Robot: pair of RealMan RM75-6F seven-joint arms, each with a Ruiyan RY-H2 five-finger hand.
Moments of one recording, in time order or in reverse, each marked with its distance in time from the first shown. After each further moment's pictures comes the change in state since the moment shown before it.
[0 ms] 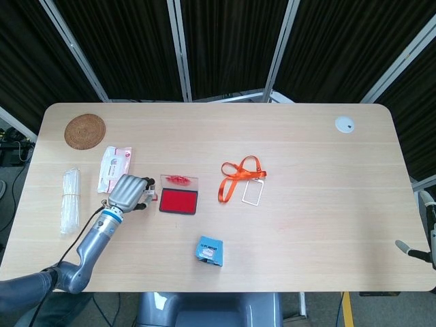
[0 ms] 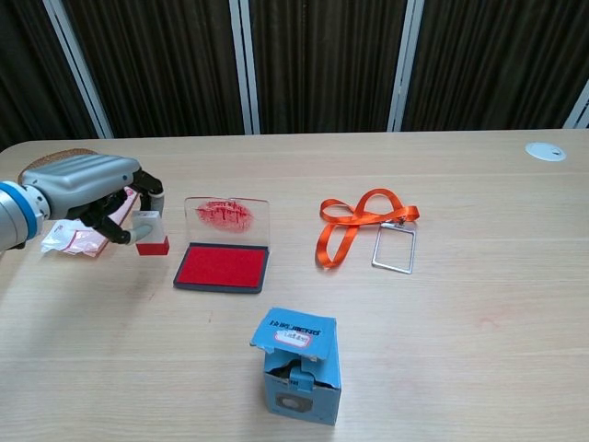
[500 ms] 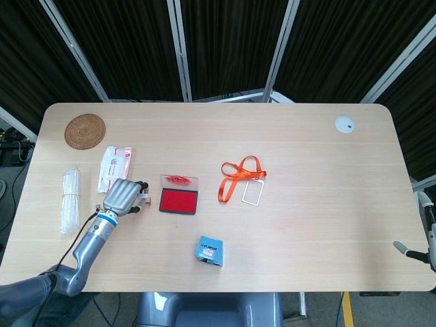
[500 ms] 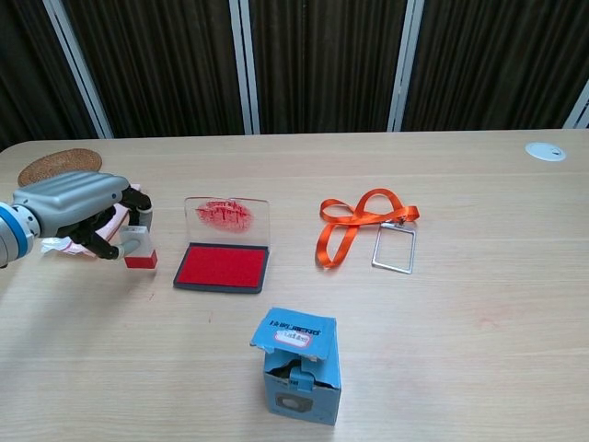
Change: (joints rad) left arm 0.029 -0.049 0.028 0.106 0.048 0.007 -0.045; right arm 0.000 0.000 -0.005 -0.007 -0.006 0.001 -0.006
